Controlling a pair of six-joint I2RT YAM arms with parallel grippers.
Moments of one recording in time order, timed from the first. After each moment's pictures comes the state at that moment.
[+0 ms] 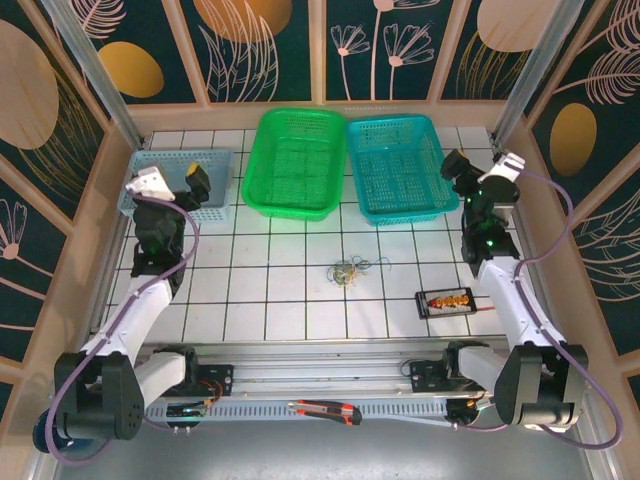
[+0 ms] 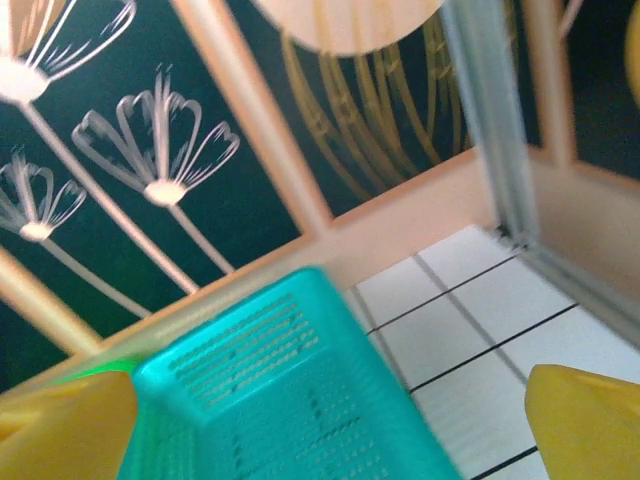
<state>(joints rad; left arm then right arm) -0.05 1.08 0.63 0.46 -0.12 -0.29 0.03 1.10 0.79 0.19 0.15 0.43</state>
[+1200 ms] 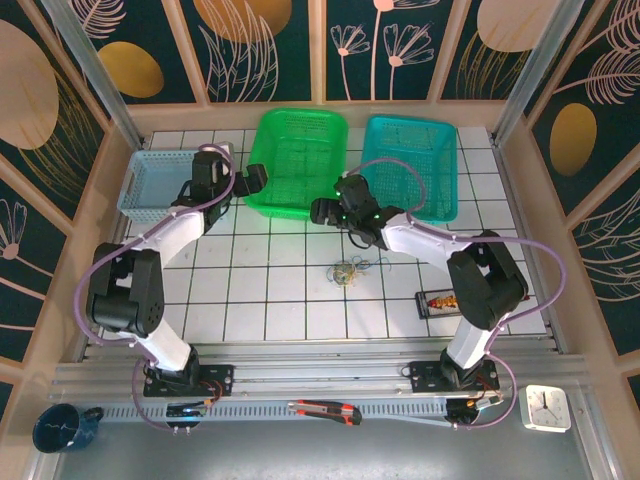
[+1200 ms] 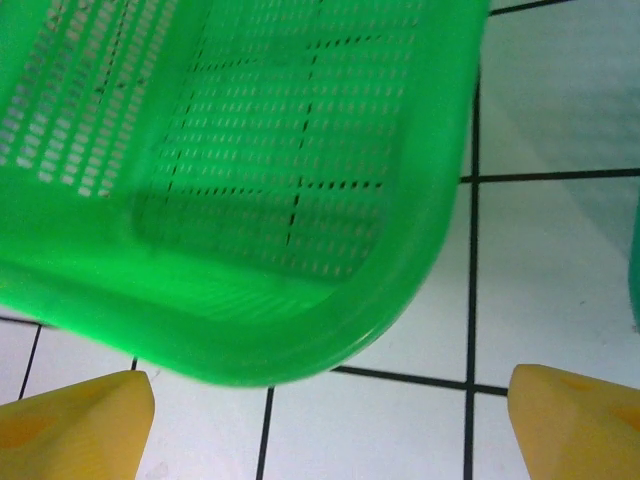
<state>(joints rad) -0.20 1.66 1.06 0.08 0.10 -0.39 0.67 1.72 1.13 -0.14 0.11 0.60</state>
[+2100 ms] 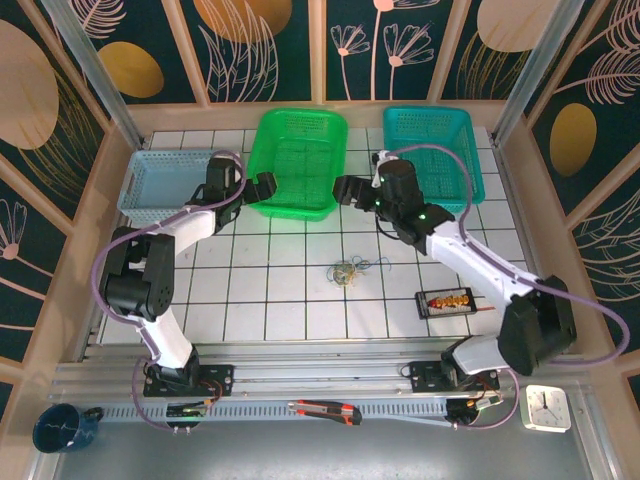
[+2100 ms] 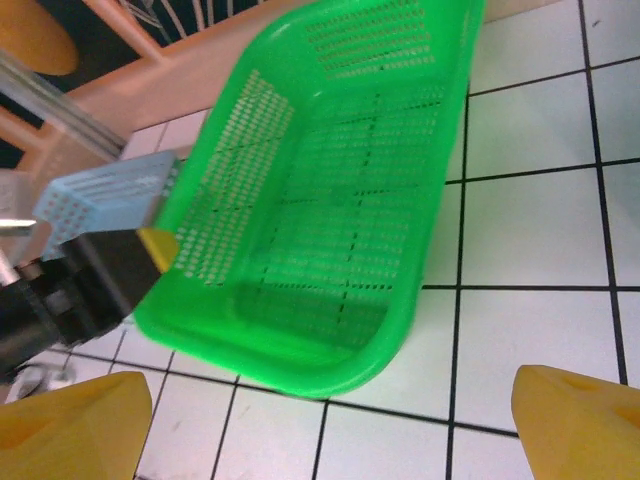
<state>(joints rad) -0.24 1.77 1.06 0.12 0.11 -0.45 0.57 1.36 1.06 -0.16 0.00 0.56</state>
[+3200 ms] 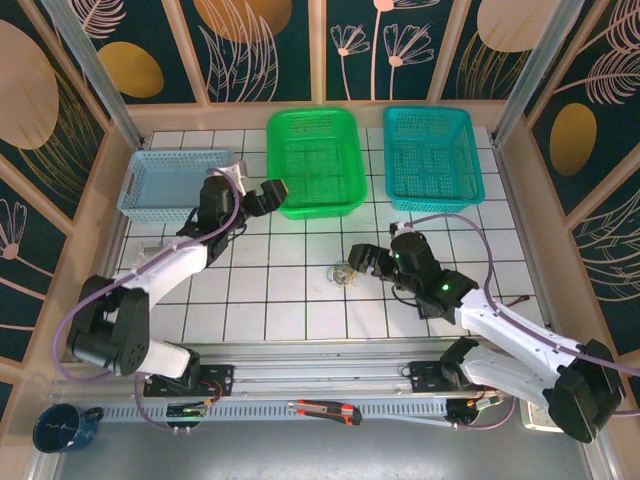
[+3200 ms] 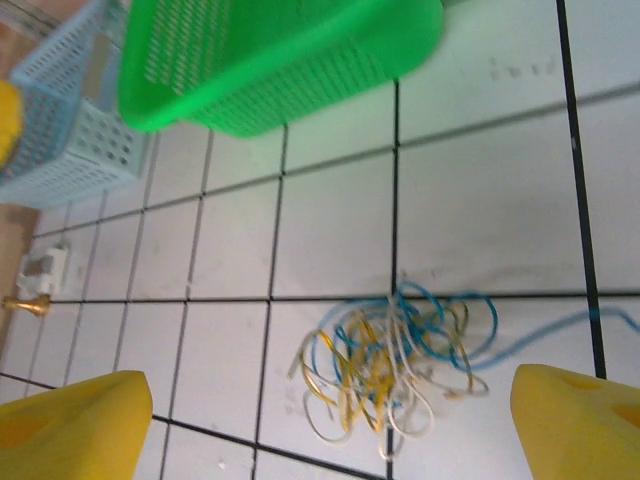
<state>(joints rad) -0.35 1.41 0.80 0.24 0.18 -0.65 0.73 0.95 0.55 -0.23 0.05 0.81</state>
